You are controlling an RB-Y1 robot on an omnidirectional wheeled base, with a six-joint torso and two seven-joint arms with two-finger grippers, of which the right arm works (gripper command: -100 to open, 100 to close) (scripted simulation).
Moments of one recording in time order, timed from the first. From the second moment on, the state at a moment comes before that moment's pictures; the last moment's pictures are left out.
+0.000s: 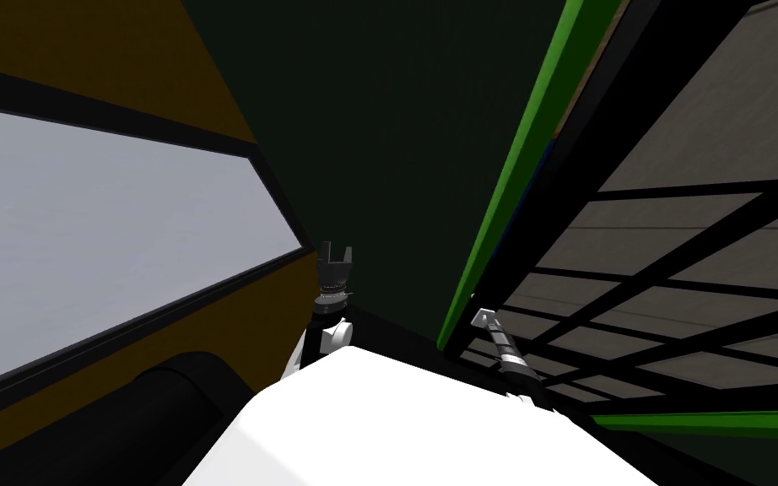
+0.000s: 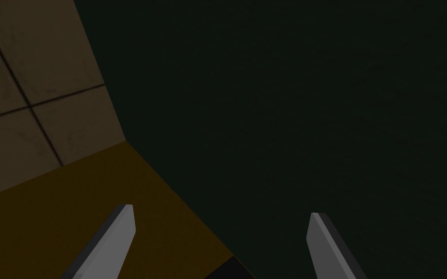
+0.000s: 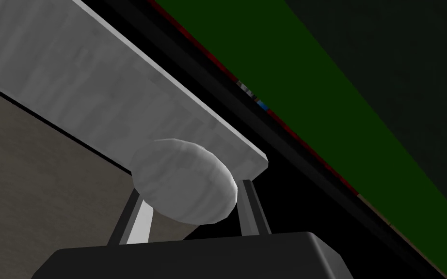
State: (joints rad) arm 0.00 -0.24 -0.17 -0.65 0.05 -0.92 0.50
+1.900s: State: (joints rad) arm -0.01 -0.27 -0.07 -0.66 -0.09 -0.91 0.10
